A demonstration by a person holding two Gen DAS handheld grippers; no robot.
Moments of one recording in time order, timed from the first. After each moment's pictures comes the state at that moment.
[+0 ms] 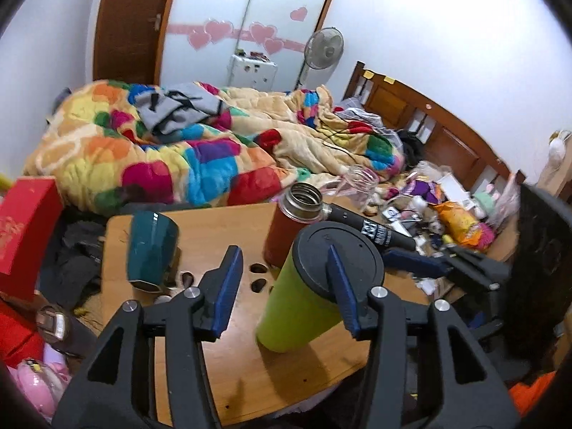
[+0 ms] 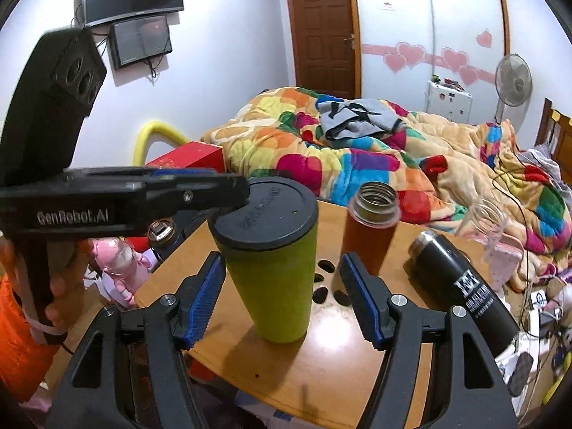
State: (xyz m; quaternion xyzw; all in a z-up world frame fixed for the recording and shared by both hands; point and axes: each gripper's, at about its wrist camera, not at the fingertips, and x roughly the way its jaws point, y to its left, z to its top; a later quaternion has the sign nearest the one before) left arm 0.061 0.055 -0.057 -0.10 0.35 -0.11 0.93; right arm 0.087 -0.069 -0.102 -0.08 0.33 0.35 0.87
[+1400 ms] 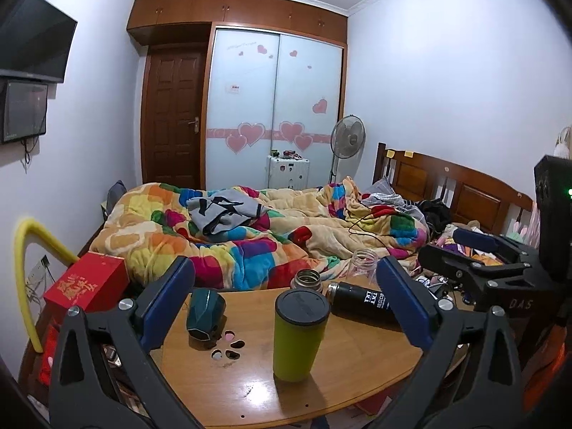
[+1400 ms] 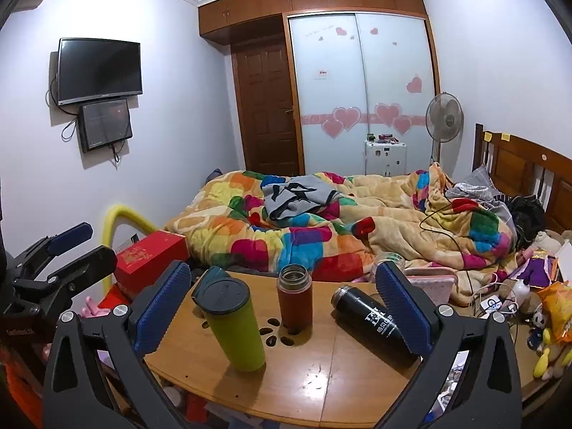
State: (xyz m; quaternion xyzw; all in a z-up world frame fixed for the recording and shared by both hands) left arm -0.050 0.020 0.029 -0.05 0.16 0.00 0.99; right arm 0.037 -0.153 -0.001 -0.01 0.20 0.26 0.94
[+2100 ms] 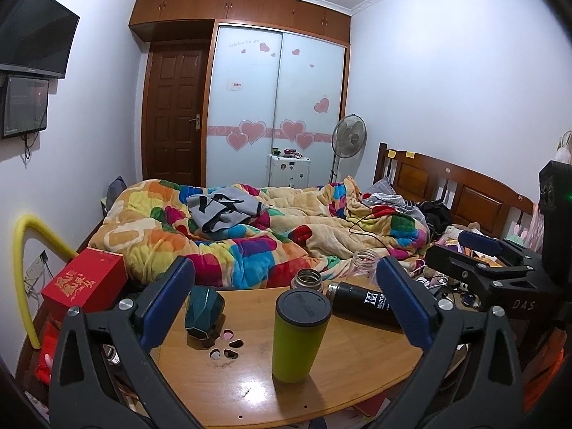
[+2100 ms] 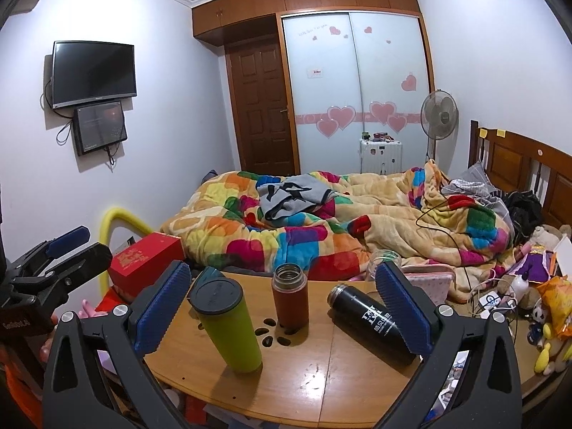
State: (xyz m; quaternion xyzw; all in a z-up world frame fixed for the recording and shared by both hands) left arm -0.046 0.023 0.027 -0.05 0.16 0.00 0.99; right arm 0.040 -0.160 -0.003 0.00 0.21 0.25 0.95
